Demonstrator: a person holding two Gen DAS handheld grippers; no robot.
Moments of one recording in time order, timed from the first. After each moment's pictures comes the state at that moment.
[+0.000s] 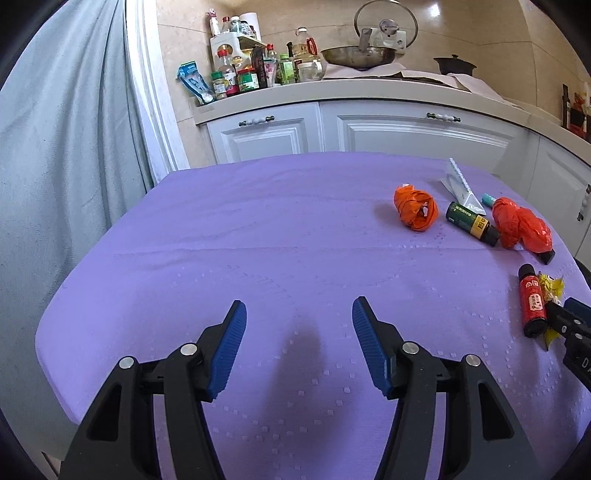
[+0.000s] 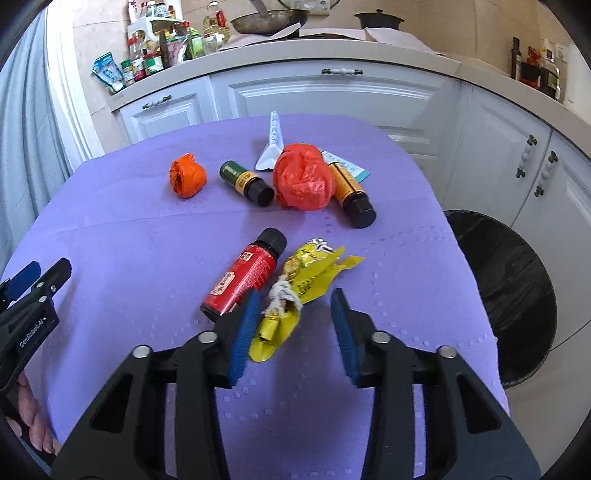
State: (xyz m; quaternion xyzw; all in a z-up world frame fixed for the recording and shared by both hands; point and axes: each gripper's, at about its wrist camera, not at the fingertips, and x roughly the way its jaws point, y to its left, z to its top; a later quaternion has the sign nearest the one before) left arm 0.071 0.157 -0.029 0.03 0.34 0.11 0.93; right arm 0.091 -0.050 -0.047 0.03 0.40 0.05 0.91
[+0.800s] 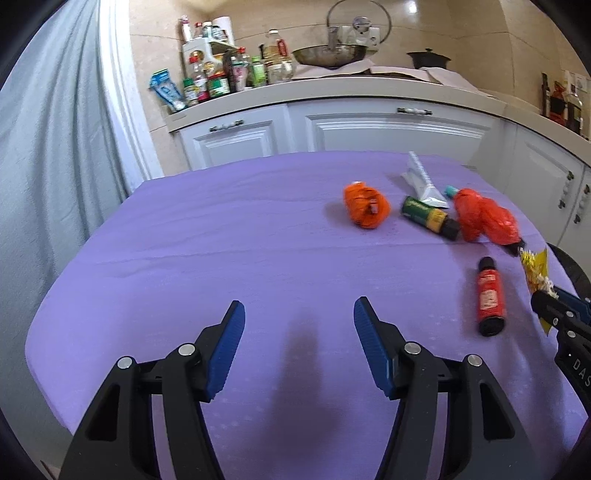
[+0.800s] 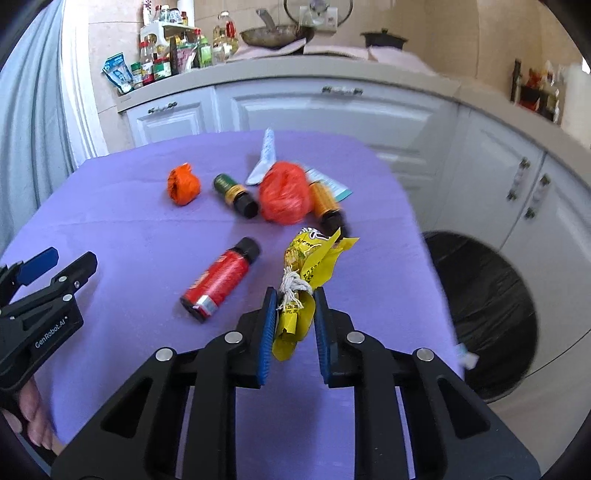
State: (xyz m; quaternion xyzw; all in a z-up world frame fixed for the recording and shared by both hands) left arm 0.075 0.117 -0.029 0.05 0.34 0.07 0.94; right arm 0.072 -0.072 -0.032 -0.03 0.35 0.03 0.94
